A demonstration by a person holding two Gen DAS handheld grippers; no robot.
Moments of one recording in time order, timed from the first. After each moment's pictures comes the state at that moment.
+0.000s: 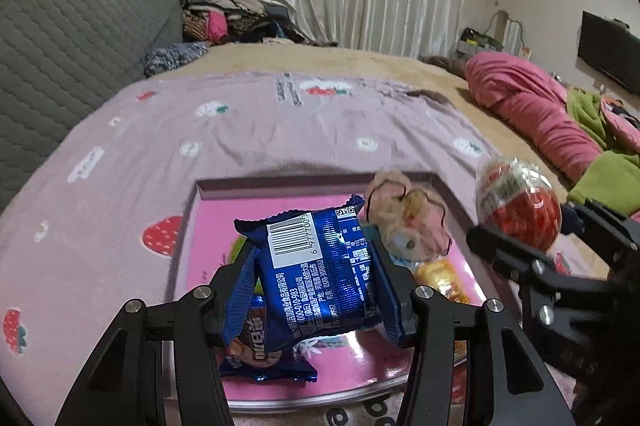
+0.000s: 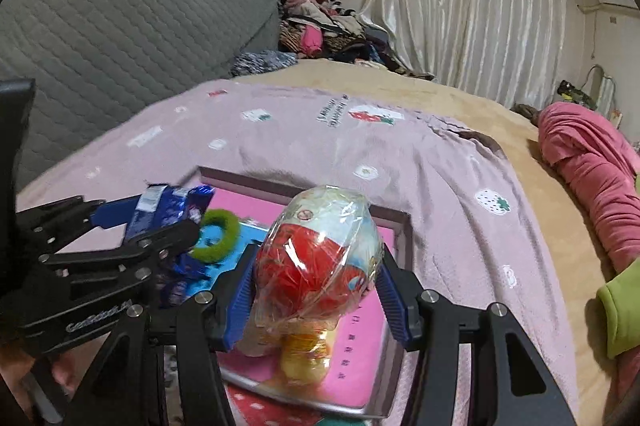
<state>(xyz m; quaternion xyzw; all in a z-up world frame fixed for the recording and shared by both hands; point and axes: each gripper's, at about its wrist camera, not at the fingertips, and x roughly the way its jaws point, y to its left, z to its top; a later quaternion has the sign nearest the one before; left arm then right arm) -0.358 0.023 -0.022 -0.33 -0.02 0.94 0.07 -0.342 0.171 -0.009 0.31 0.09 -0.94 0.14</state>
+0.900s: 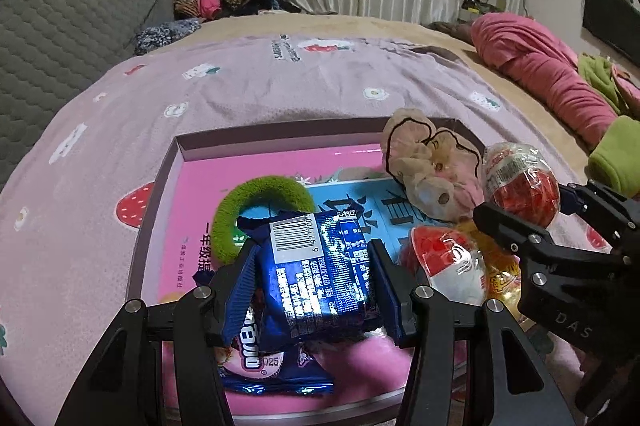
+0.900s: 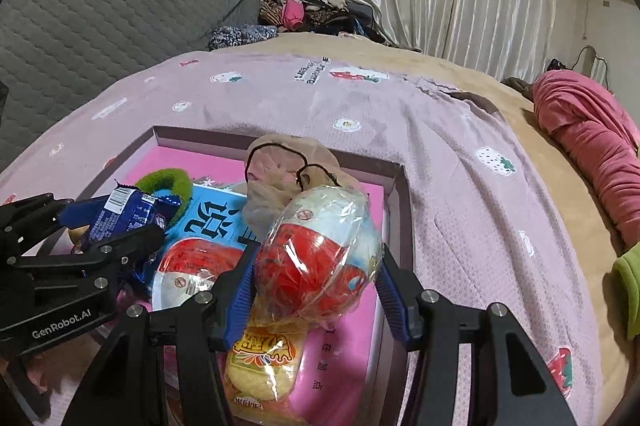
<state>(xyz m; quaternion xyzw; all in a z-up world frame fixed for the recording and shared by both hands) -0.382 0.033 -0.074 -0.37 0.01 0.93 0.07 -0.375 0.184 -0.068 0.35 0.08 -0.93 0.12</state>
